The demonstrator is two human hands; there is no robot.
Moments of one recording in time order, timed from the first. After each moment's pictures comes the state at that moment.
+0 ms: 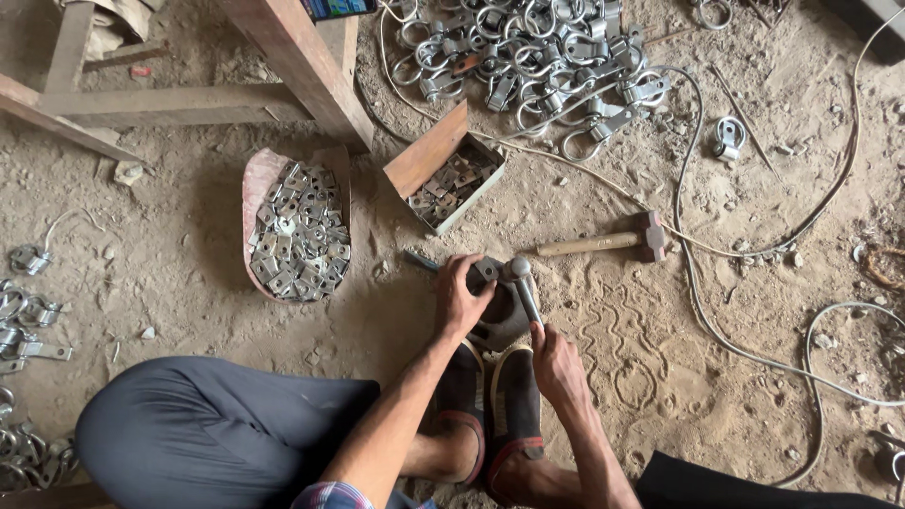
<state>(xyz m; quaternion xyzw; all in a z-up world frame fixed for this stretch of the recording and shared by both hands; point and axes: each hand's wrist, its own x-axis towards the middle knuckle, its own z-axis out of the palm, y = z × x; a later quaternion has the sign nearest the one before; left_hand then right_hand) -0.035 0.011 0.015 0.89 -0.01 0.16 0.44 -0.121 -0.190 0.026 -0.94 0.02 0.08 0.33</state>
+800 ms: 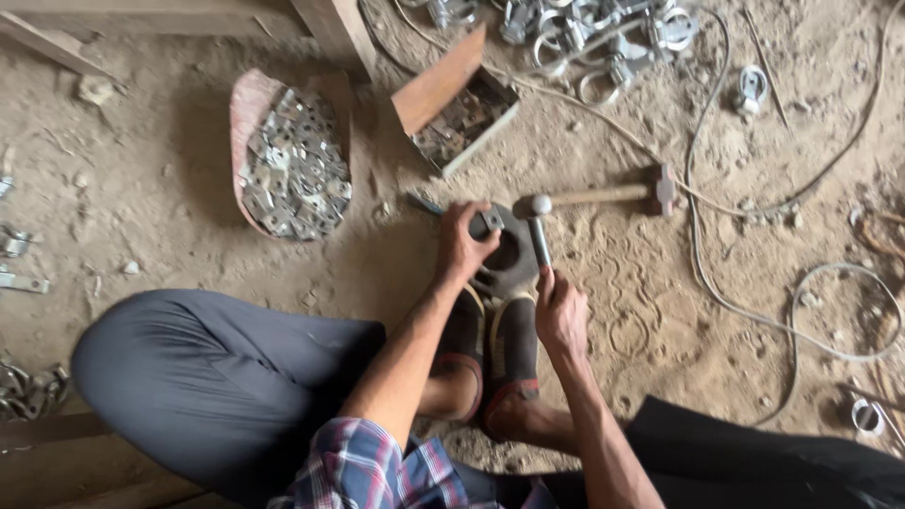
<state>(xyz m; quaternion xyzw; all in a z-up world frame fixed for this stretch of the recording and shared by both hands) -0.033 0.019 0.006 0.87 -0.01 0.15 0.48 -0.120 -0.173 0.066 -0.92 0.06 0.00 0.38</state>
